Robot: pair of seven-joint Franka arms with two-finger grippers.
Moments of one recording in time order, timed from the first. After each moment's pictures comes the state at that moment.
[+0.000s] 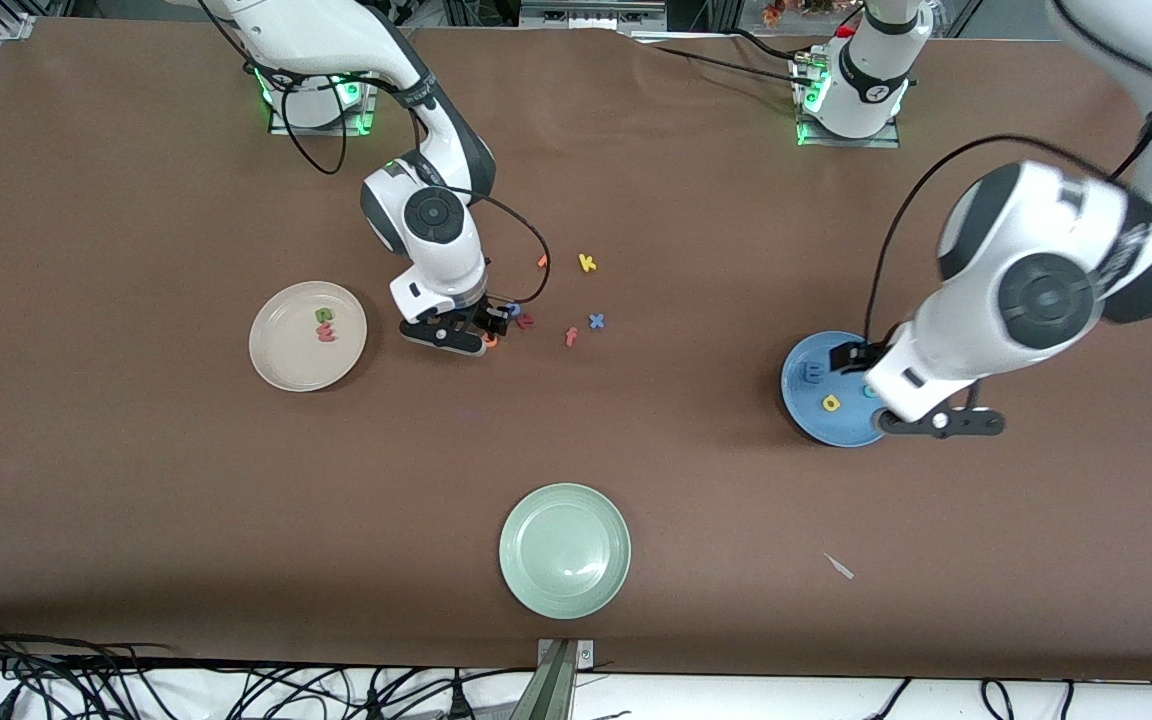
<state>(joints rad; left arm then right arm) 0.21 0.43 -0.51 -1.43 0.21 1.62 -0.29 0.64 0.52 0.00 -1.99 -0.10 2.53 0.96</state>
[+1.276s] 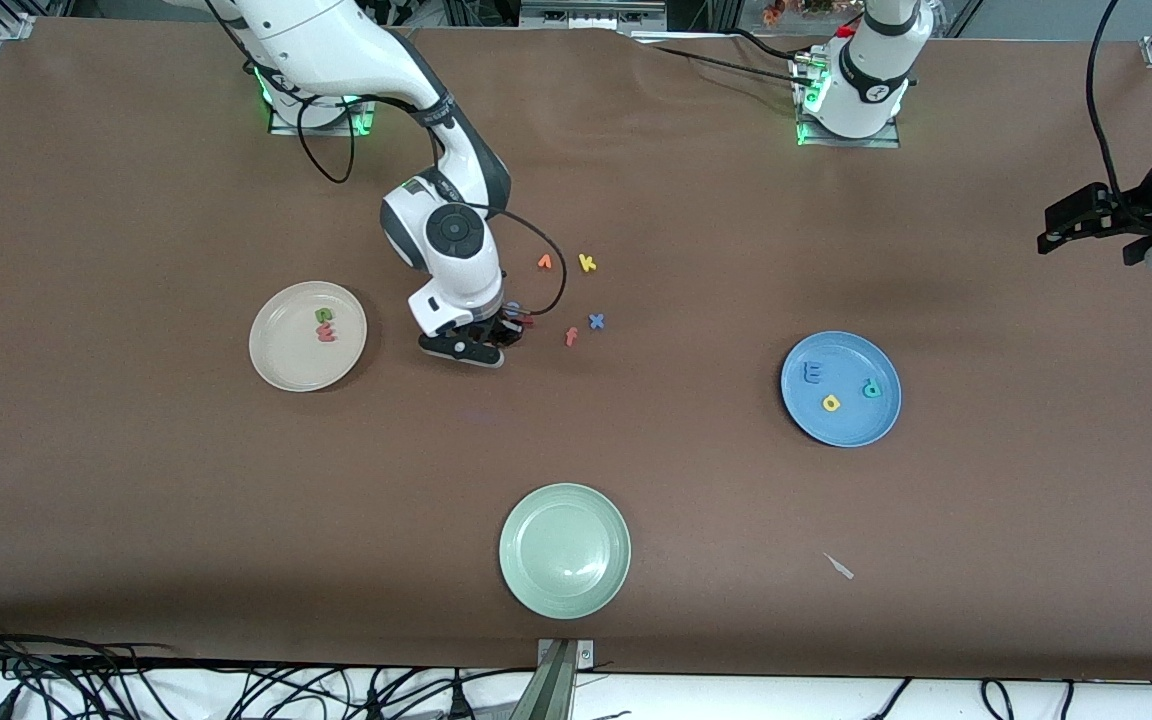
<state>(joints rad) 0.05 -0.01 0.02 -1.66 -0.02 1.57 0.17 0.67 0.58 -0.05 -1.91 -0.10 2.47 0.88</state>
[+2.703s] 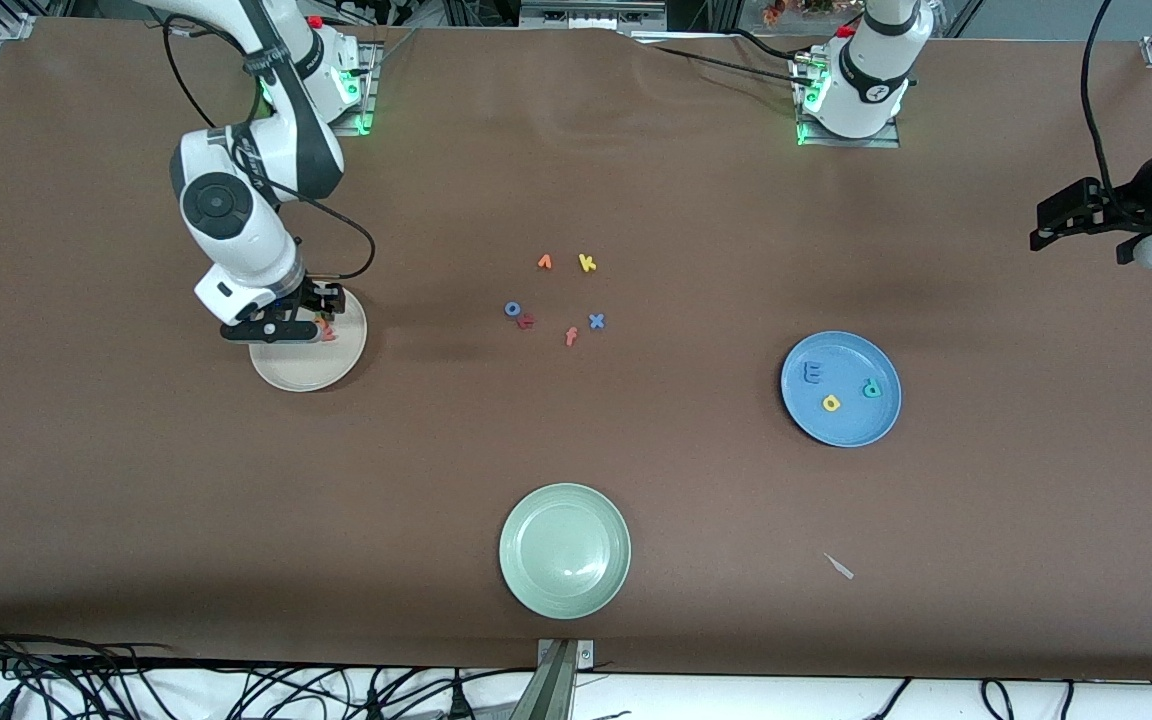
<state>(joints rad) 0.04 -0.01 0.01 -1.64 -0.02 1.56 0.18 0.66 0.16 -0.41 -2.22 -0.10 2.29 0.27</state>
